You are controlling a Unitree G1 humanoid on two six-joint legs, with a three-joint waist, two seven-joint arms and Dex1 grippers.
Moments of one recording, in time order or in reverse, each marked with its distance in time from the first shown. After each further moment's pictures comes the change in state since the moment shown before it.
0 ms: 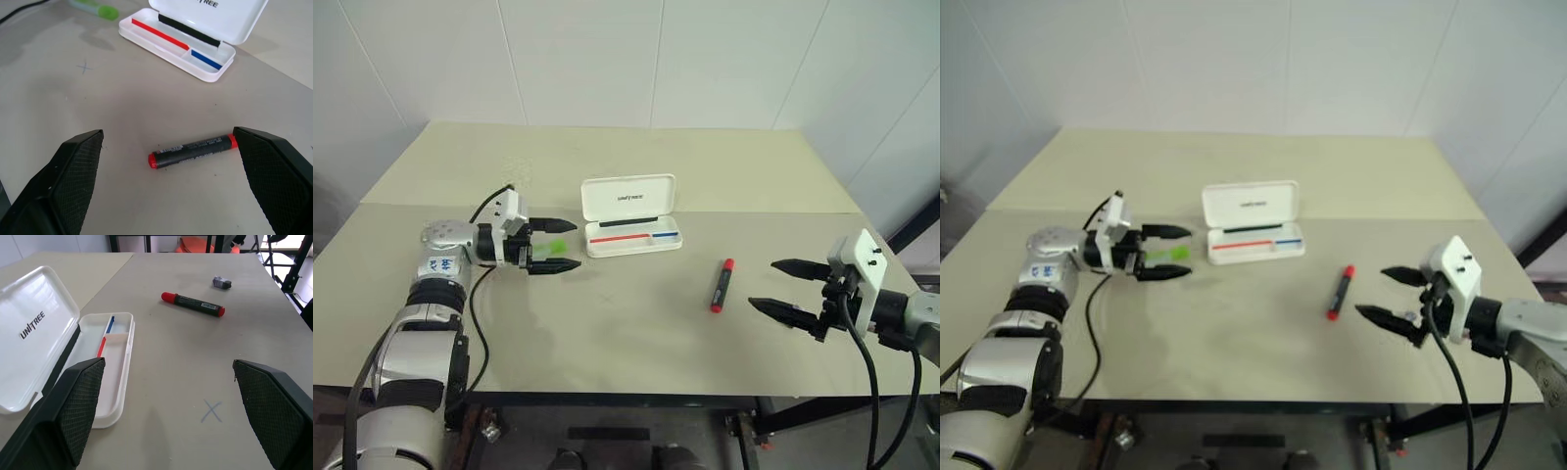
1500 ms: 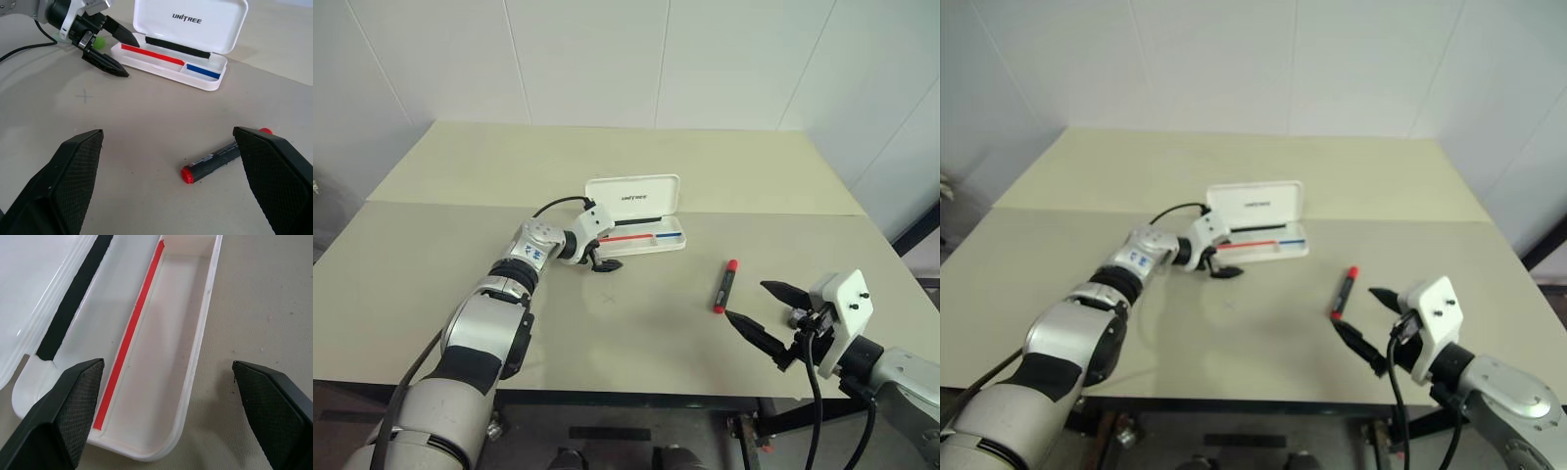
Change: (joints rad) left arm -0.205 -0.268 -0.188 0.267 0.484 0.123 0.675; right arm 0.230 0.217 -0.020 -0.338 0.085 0.029 -0.391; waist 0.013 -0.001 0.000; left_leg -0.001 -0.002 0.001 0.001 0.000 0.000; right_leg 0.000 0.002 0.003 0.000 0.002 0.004
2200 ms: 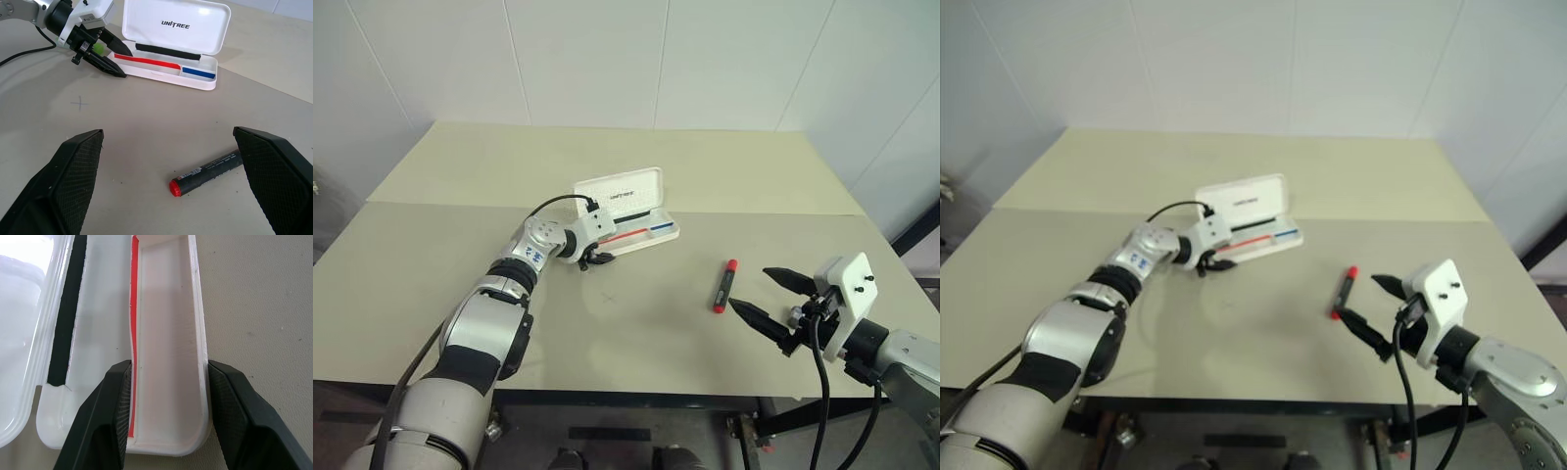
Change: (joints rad) left arm 0.000 0.010 -0.054 -0.003 0.079 -0.067 0.063; right arm -0.080 -0.056 0.001 0.065 0.017 0.006 0.028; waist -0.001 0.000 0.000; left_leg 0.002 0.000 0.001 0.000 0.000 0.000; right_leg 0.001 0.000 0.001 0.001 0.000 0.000
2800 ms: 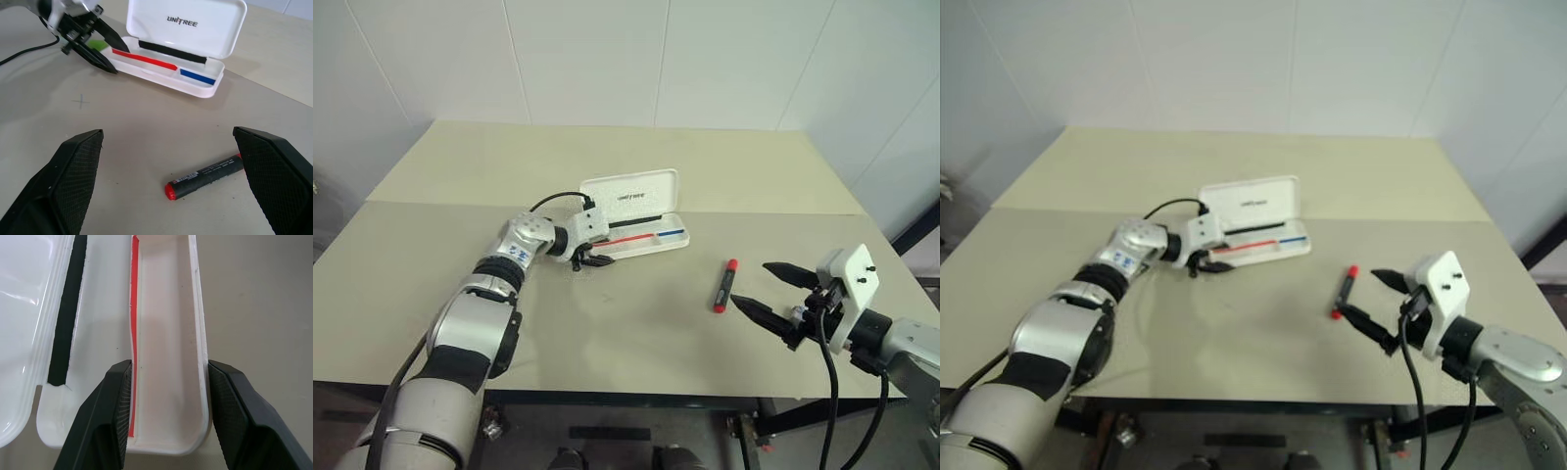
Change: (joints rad) left arm 0.033 0.098 0.060 -0.054 -0.097 -0.225 -0.309; right arm -0.071 -0.056 0.002 0.080 0.000 -0.002 0.082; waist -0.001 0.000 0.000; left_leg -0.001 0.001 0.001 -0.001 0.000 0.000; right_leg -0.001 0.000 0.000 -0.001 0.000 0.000
